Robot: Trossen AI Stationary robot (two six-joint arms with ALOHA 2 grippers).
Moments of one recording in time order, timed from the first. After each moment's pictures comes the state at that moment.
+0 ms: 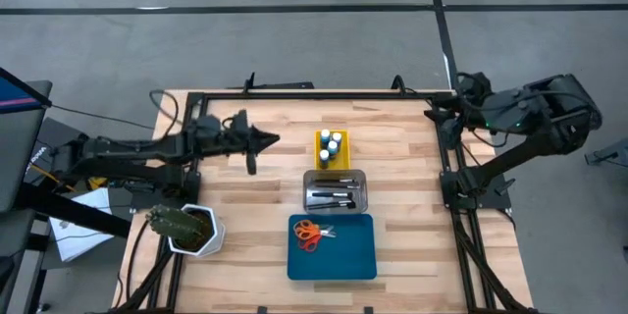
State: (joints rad) left arm 0.22 0.91 0.55 0.20 -0.04 -0.09; right arm 0.27 1.15 1.91 -1.55 0.71 0.73
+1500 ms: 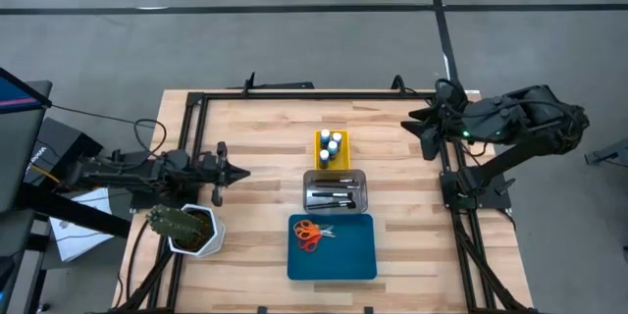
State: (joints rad) left arm -0.01 0.12 0.01 0.03 -0.07 -0.04; right arm 0.29 1.19 1.82 -1.30 0.65 0.75
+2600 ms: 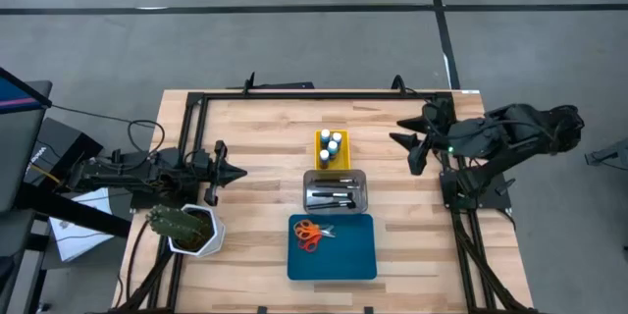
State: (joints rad) left arm 0.00 0.05 0.01 0.12 0.01 -0.09; right arm 0.35 1.14 1.60 -1.11 0.73 0.61
